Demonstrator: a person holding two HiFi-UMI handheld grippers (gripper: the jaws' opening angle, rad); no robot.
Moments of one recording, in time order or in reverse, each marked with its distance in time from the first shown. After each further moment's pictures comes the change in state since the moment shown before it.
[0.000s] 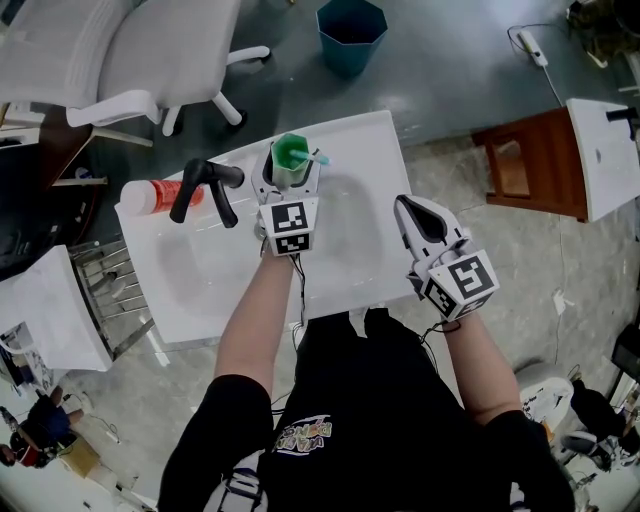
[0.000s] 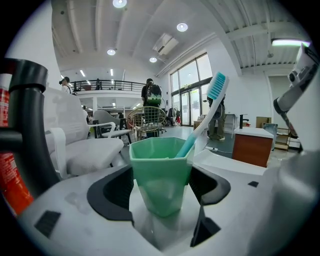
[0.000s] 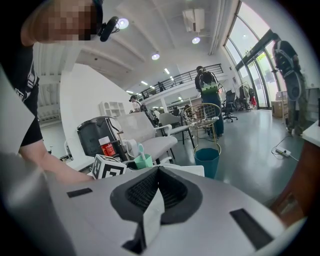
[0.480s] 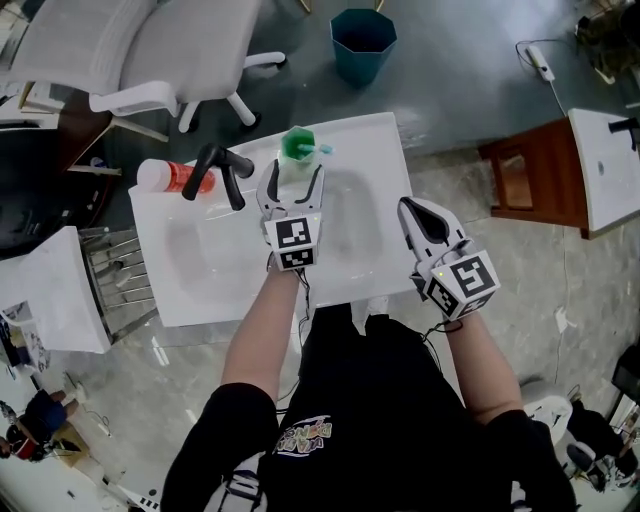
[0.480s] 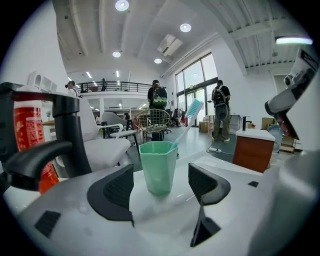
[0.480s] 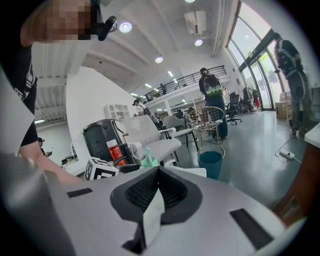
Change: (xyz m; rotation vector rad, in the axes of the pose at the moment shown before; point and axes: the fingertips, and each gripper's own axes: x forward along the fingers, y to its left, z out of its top) left arm -0.052 -0.010 0.001 -0.027 0.002 0.070; right arm -0.024 0.009 0.006 -0.018 -0.027 0.043
